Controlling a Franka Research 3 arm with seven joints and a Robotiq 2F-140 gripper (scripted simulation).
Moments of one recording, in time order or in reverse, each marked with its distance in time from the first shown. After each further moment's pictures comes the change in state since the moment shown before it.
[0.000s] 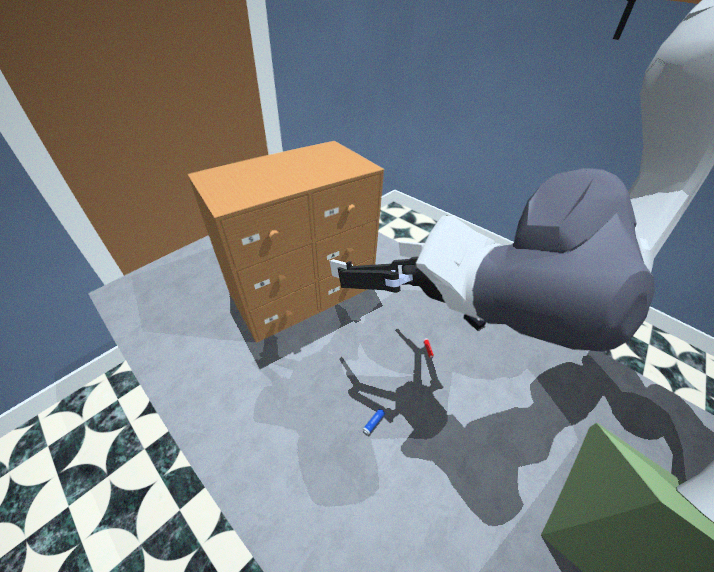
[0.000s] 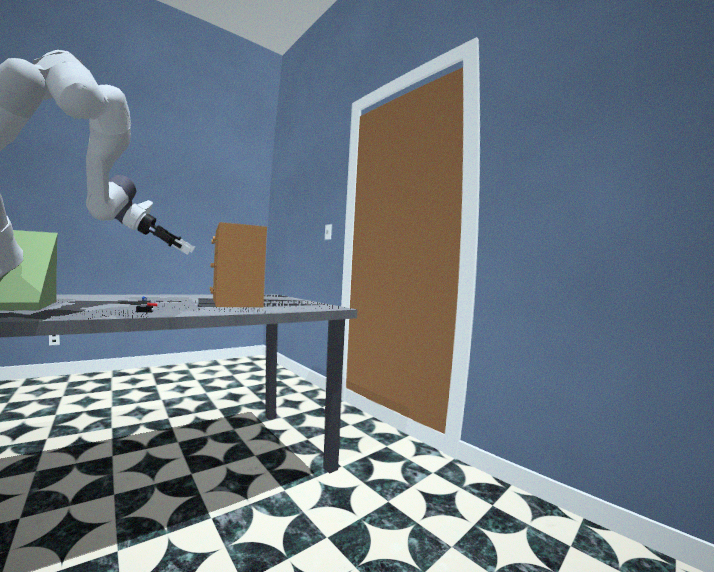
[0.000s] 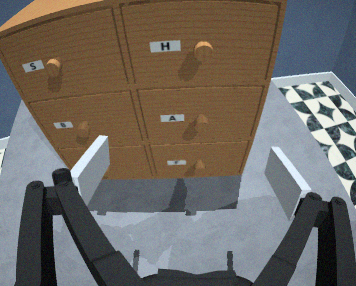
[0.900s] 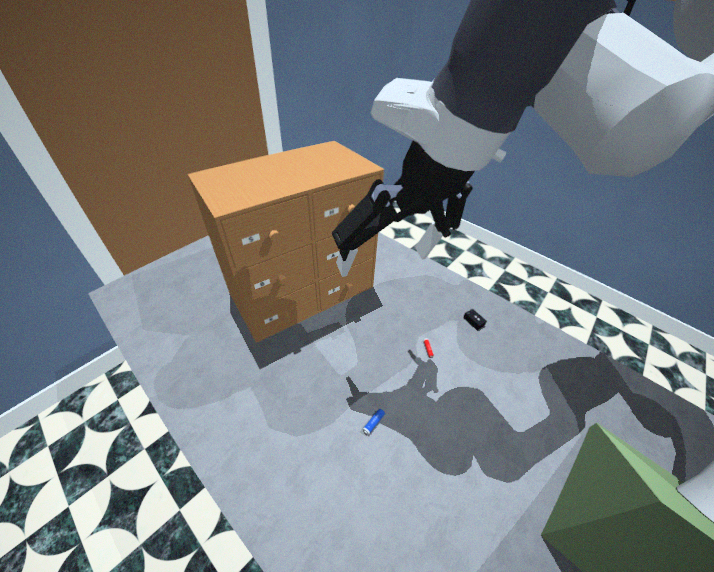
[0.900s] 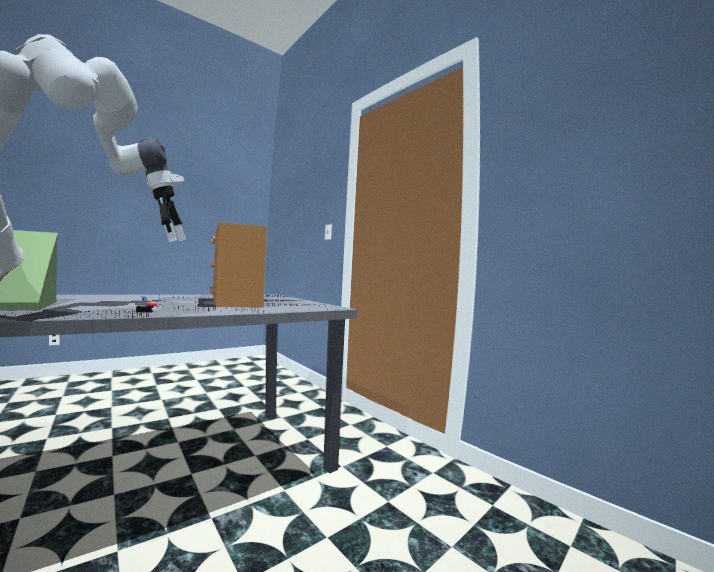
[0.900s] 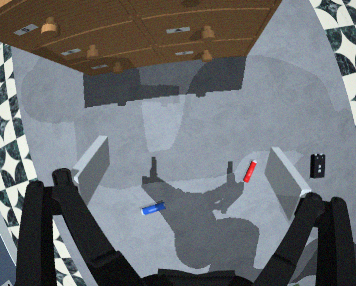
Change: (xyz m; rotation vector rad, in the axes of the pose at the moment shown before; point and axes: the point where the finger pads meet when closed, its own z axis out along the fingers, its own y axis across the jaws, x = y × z) arm 0.012 -0.013 -0.062 -0.054 -0.739 0.082
